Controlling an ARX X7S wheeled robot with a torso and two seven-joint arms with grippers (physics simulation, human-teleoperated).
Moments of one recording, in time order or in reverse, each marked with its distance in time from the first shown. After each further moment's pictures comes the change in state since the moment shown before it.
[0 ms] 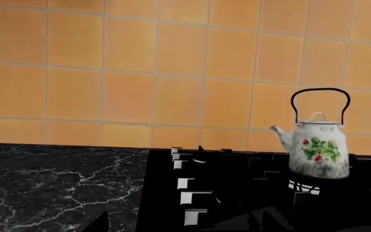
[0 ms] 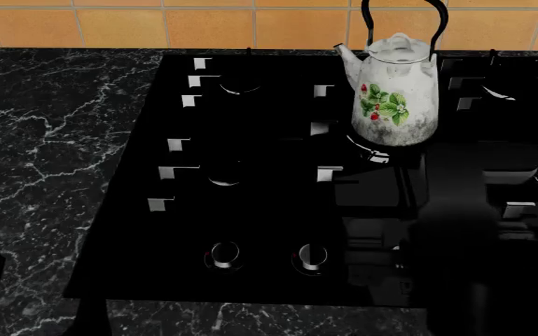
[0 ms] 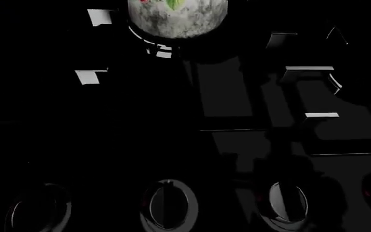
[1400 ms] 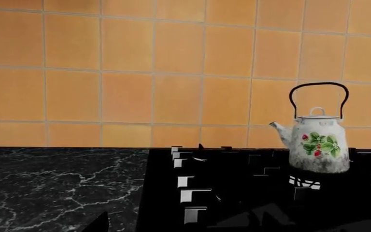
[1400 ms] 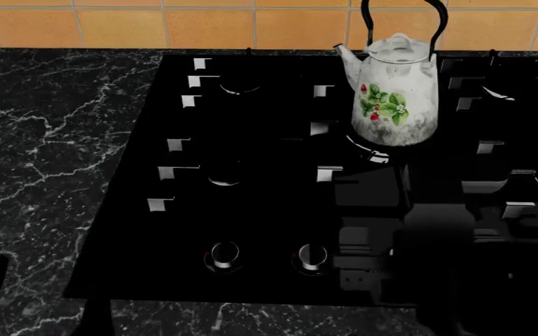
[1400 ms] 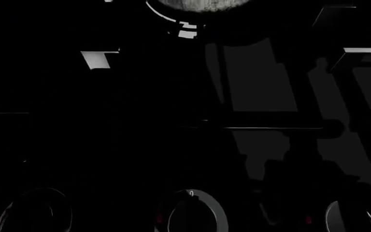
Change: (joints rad) left arm -0.007 -0.022 0.034 0.001 0.016 -0.003 -0.029; right arm 0.034 0.021 -0.214 0.178 -0.112 -0.201 -0.261
